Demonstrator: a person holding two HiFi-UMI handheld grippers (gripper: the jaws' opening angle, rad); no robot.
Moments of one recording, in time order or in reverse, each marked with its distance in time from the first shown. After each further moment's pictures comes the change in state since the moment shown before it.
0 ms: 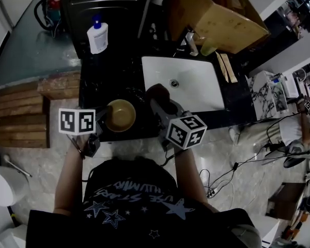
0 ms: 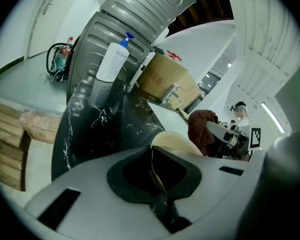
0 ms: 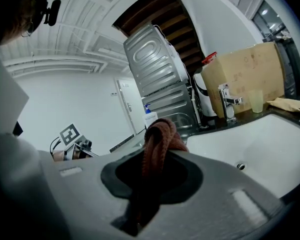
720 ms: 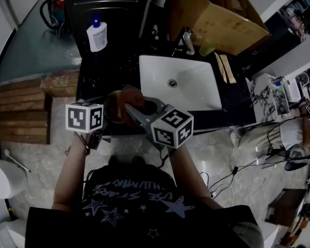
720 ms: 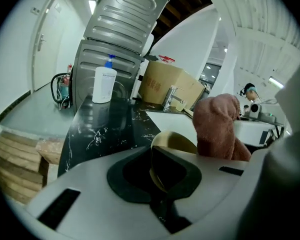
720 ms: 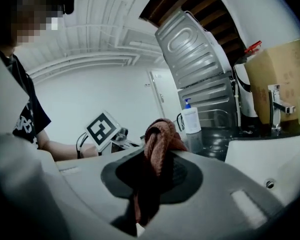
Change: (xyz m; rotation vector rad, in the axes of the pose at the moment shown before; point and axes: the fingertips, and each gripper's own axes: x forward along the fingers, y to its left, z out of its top) left arm 0.002 -0.031 0.023 0.182 -0.098 0.190; right arm -0.004 0.090 0.005 -0.175 0.113 0.378
